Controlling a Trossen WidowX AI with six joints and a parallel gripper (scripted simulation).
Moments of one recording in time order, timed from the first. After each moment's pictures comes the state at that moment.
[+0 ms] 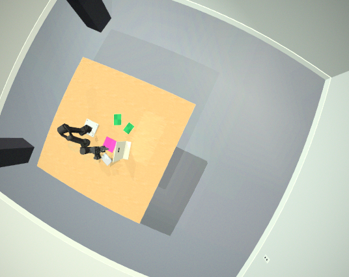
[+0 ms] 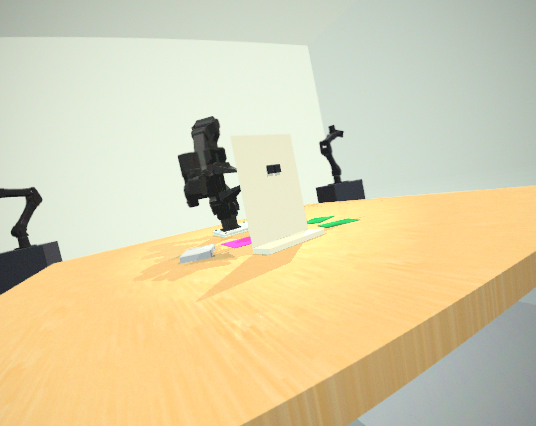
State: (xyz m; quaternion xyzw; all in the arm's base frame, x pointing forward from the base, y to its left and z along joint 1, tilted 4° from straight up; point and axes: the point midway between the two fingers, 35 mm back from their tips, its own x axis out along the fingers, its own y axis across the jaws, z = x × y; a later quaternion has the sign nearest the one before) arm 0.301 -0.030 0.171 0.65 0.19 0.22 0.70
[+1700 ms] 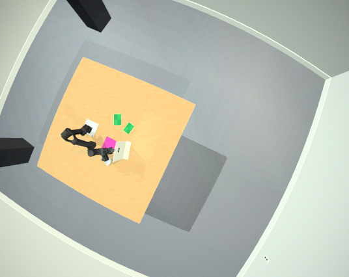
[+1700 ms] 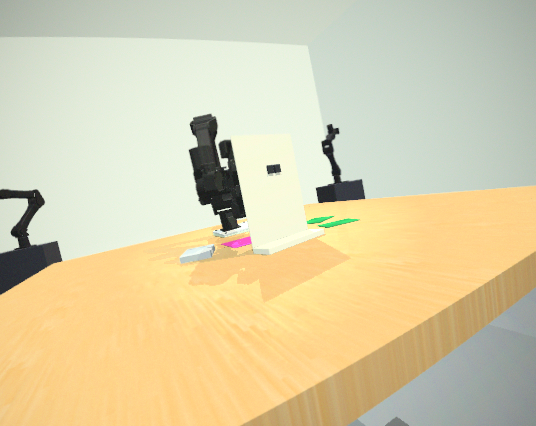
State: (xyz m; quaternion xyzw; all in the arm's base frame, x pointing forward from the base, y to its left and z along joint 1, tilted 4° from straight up) arm 0.370 -0.005 0.176 0.65 0.18 0.22 0.70
